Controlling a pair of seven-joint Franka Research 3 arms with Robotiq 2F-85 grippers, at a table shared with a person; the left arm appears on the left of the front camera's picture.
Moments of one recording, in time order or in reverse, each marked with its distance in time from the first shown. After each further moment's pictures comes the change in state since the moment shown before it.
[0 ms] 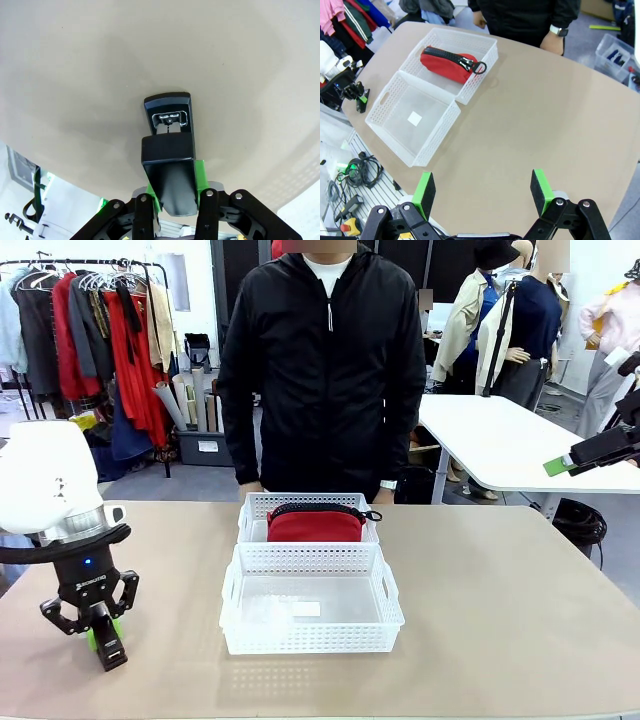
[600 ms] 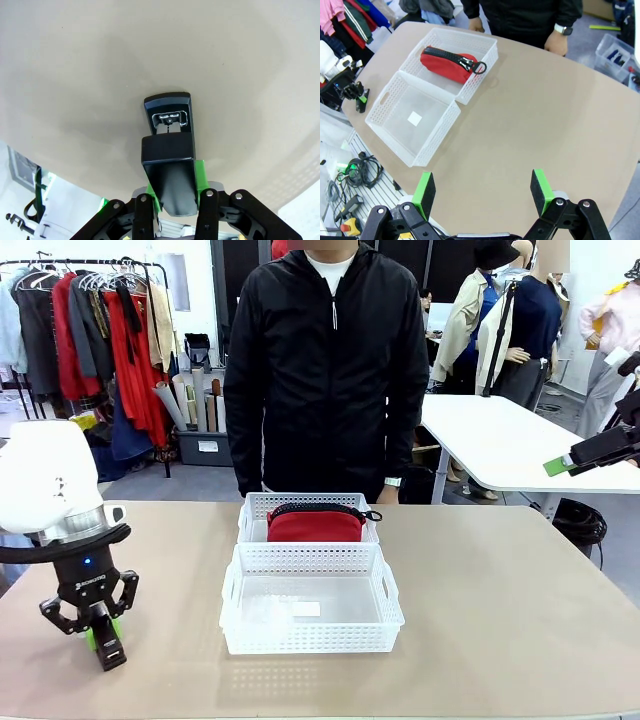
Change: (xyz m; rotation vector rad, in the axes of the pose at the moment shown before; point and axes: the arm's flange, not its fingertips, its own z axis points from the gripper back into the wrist) left arm -0.001 0.000 0.003 0.007 -0.003 -0.008; right arm 0.000 0.000 0.000 0.000 0.000 0.000
